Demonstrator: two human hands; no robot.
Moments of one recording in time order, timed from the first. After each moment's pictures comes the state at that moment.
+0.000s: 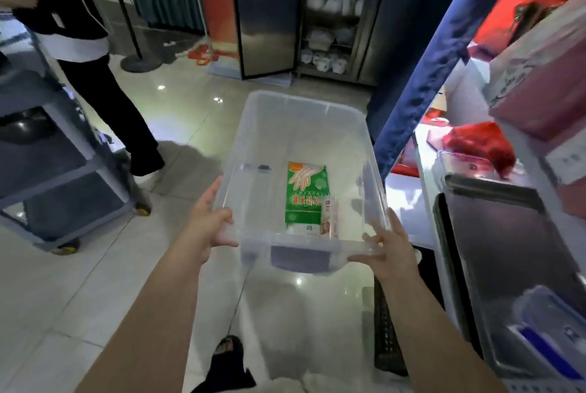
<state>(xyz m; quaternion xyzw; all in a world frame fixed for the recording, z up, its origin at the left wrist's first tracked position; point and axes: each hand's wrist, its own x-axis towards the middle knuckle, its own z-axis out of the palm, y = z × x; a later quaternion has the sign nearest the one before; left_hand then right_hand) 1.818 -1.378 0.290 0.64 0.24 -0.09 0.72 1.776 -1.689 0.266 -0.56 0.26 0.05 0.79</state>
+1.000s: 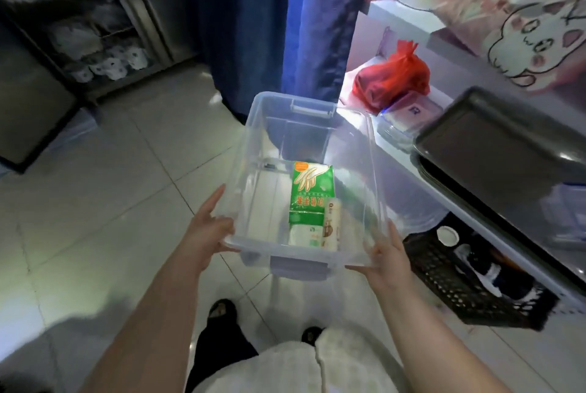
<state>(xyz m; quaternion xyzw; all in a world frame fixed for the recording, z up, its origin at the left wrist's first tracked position) 2.399 -1.477 0.207 0.73 -0.03 -0.42 0.53 2.120 -1.630 0.190 -0.23 0.45 -0.36 0.78</state>
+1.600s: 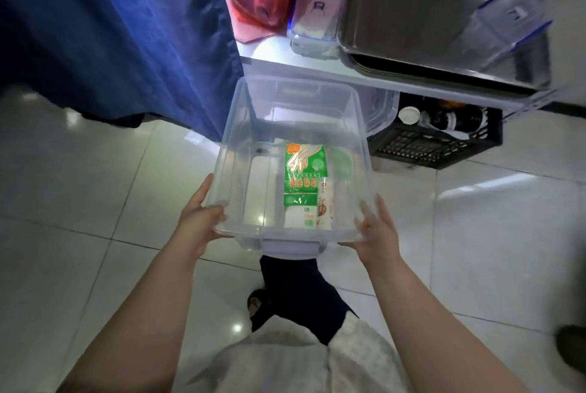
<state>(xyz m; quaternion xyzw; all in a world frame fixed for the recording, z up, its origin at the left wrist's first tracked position) 2.519 -1.597 0.124 0.69 -0.16 -0.63 0.33 2.197 -1.561 0.119 0.05 0.59 -0.52 0.61</state>
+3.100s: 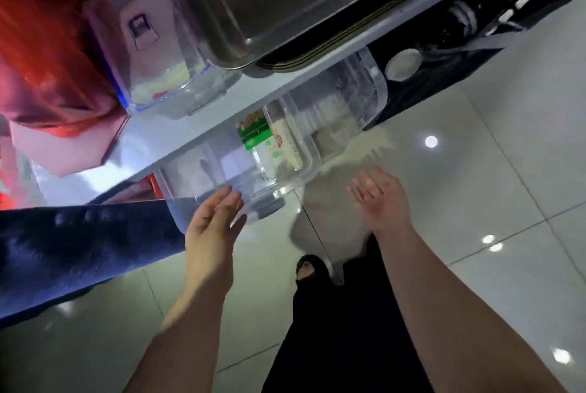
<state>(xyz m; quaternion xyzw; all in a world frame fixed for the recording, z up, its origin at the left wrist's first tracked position) 2.387 -1.890 0.014 0.65 -0.34 -0.64 0.24 2.170 -1.763 -0.127 0.37 0.41 -0.69 0.48</state>
